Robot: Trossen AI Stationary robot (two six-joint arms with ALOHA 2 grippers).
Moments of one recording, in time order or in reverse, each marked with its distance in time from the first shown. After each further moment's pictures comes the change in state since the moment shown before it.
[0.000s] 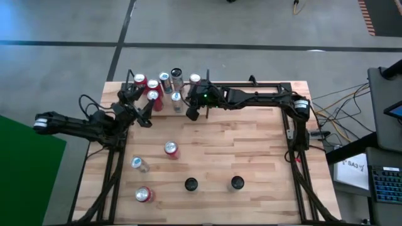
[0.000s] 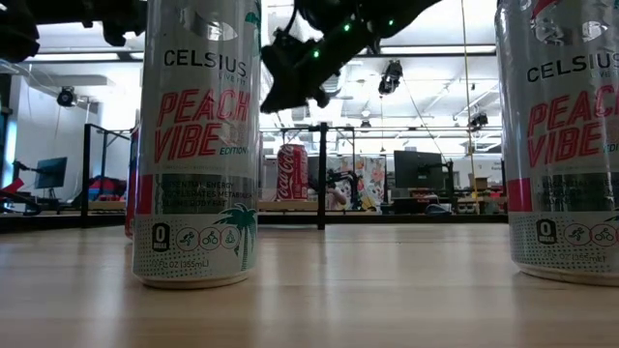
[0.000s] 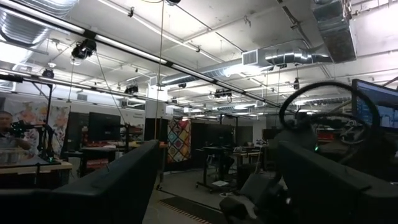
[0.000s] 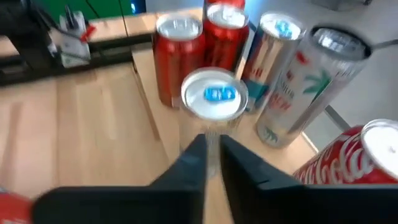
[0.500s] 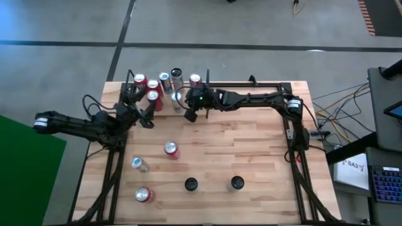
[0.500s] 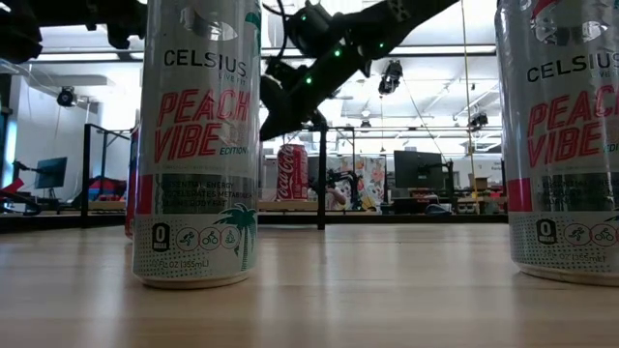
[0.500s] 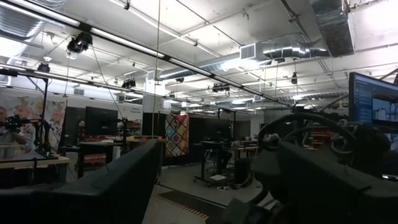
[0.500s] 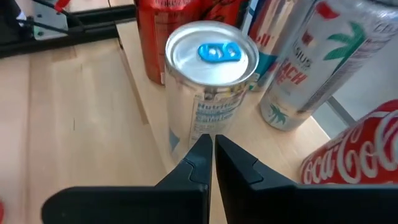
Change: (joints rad) left arm 0.000 0.033 0.000 0.000 0.000 -0.023; right arm -0.018 0.087 -0.001 0.033 0.009 -0.002
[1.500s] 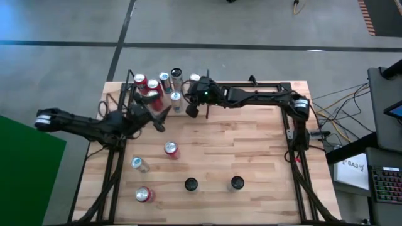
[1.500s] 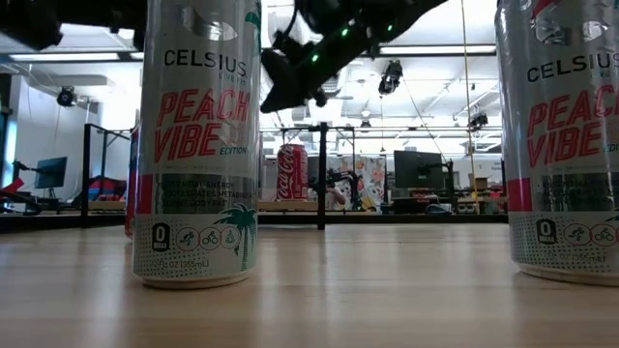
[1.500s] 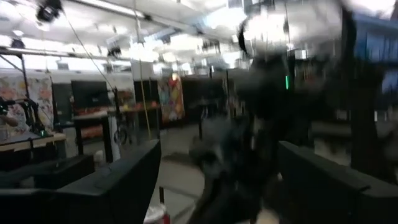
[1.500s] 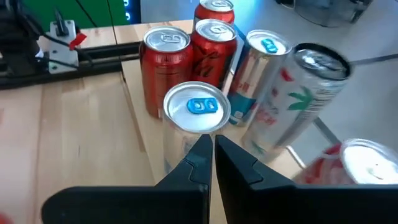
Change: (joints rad) left arm 0.000 0.160 0.108 -0.205 -0.001 -0.061; right arm -0.005 -0.080 0.000 0.023 -0.003 -0.055
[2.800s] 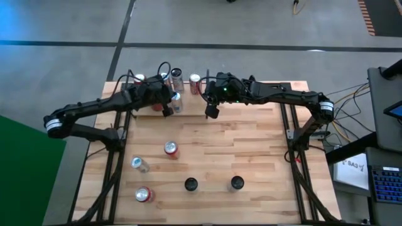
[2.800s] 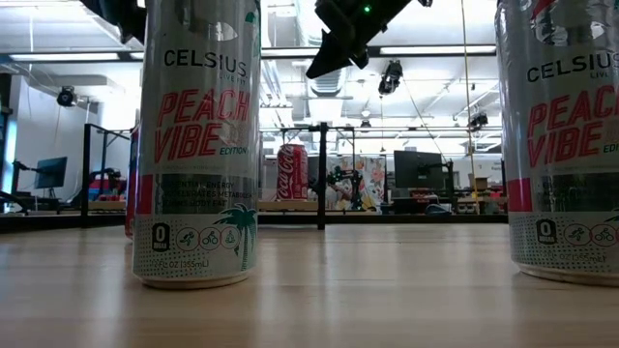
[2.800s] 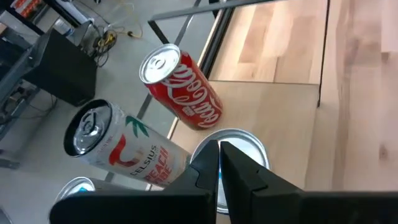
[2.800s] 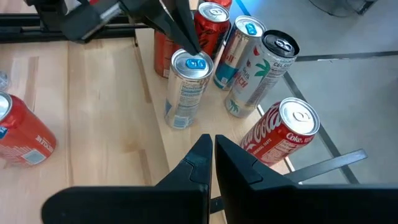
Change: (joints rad) left arm 0.525 0.330 0.487 -1.101 0.467 0.130; right arm 0.016 -0.288 -0.065 -0.347 -0.008 -0.076
